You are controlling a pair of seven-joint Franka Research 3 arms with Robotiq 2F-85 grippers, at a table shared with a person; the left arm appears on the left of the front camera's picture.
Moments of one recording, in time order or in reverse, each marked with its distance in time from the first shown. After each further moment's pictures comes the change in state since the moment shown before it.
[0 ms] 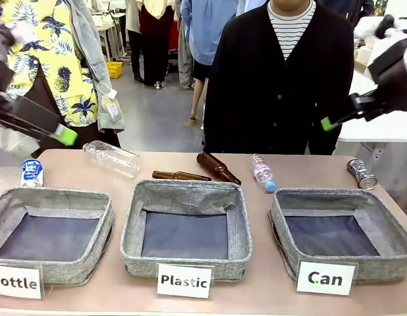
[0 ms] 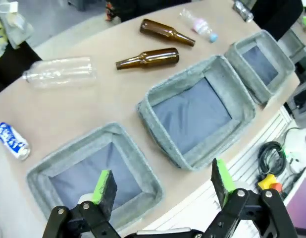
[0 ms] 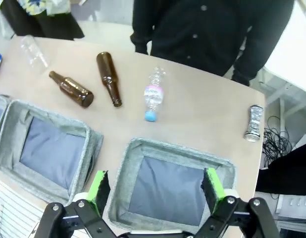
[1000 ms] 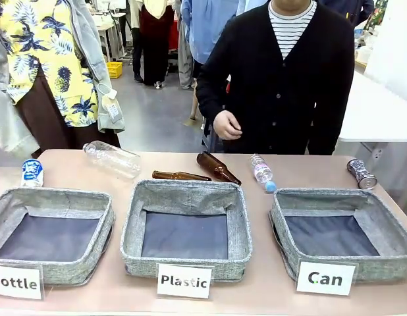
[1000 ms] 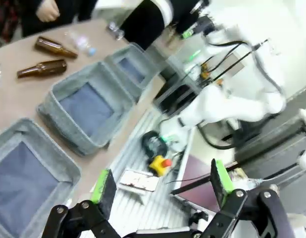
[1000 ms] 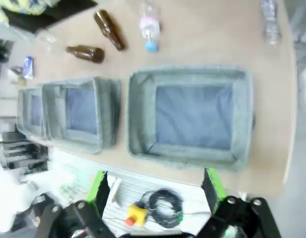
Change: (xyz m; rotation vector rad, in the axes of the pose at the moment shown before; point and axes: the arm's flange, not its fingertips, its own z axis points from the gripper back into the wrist) left arm -0.089 0.136 0.083 -0.779 -0.122 0.110; right arm -0.064 -0.174 0.031 0.384 0.319 -0.475
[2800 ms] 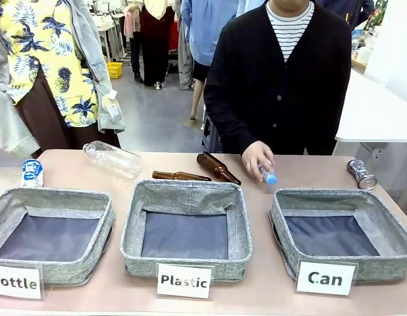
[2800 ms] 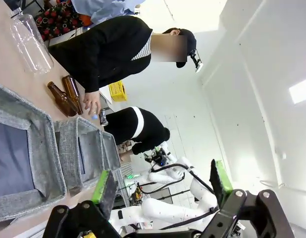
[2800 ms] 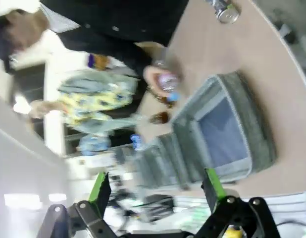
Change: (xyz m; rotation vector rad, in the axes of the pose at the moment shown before) left arm -0.126 0.111 0.073 -0.180 -0.648 0.584; right arm -0.025 -0.195 0.018 0.473 -0.234 -0.571
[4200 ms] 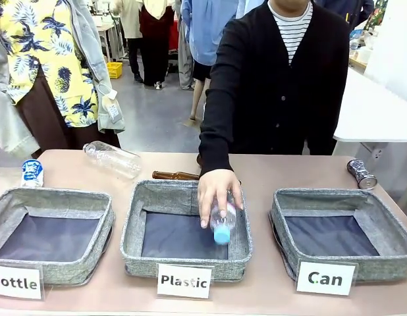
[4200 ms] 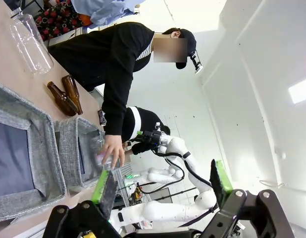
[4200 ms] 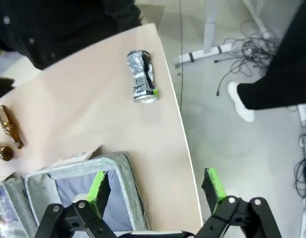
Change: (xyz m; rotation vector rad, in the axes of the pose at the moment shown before) left arm 0.000 0.000 0.001 -0.003 0.000 0.000; right arm 0.073 0.079 -0.128 -0.793 -0.118 0.580
